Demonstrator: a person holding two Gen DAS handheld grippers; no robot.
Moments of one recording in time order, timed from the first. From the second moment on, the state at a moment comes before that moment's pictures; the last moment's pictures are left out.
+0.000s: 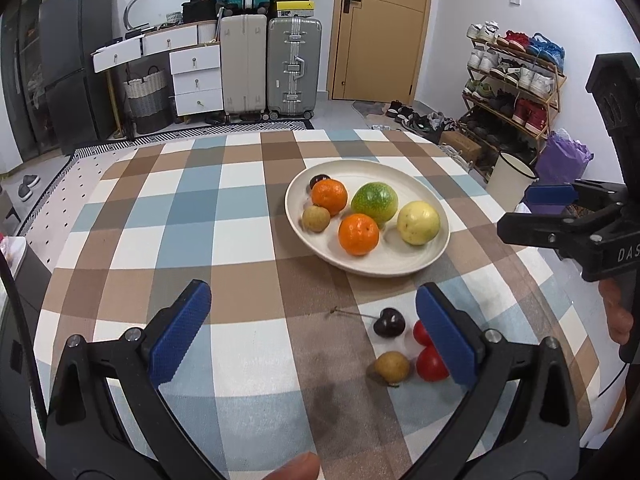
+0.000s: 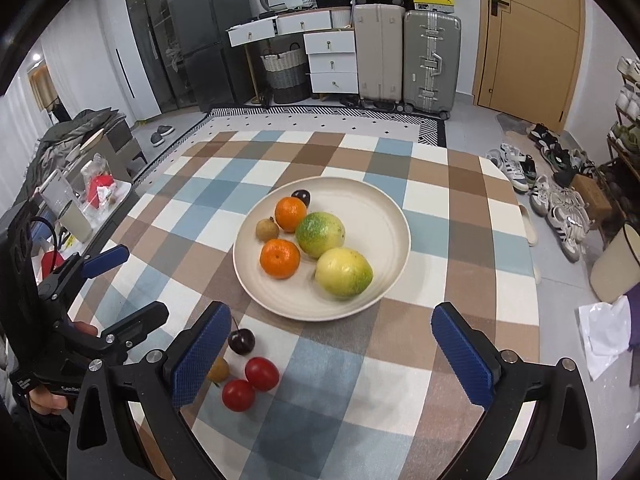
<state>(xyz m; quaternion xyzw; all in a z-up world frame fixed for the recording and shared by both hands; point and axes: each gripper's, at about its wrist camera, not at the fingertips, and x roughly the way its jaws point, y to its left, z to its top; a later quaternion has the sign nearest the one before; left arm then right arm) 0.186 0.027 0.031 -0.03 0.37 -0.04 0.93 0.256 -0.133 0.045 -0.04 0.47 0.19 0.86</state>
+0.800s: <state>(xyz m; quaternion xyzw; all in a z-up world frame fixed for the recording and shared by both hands) 0.174 0.024 -0.017 -0.01 0.39 -0.04 0.92 0.219 -0.120 -0.024 -0.02 0.52 0.19 0.83</state>
